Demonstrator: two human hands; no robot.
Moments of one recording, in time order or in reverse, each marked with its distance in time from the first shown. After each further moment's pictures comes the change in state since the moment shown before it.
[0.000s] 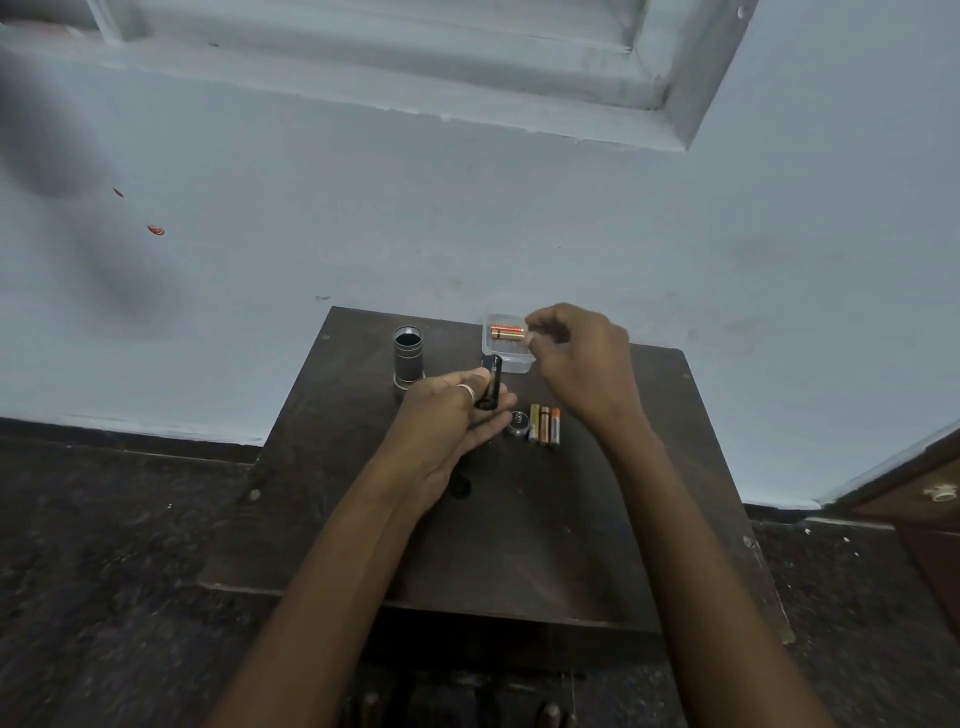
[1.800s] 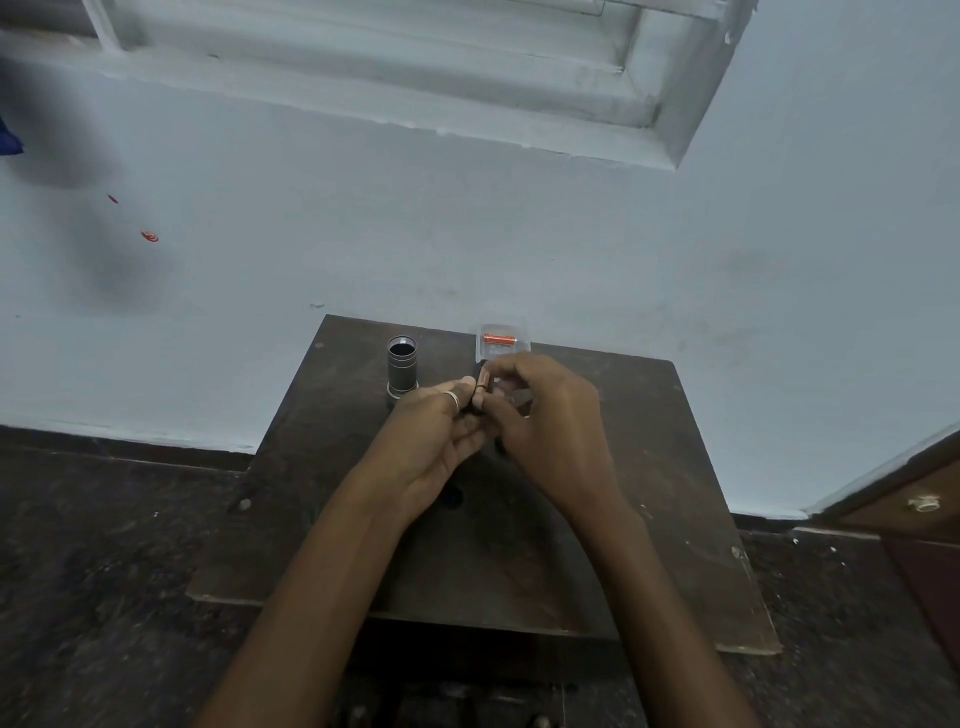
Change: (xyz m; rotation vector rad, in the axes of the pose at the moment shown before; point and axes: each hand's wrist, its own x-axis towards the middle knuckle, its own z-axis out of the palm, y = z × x) left_hand -0.005 0.007 -0.002 -0.166 -0.112 -0.048; right_hand -0.051 -0.029 0.006 0.056 0.001 -0.157
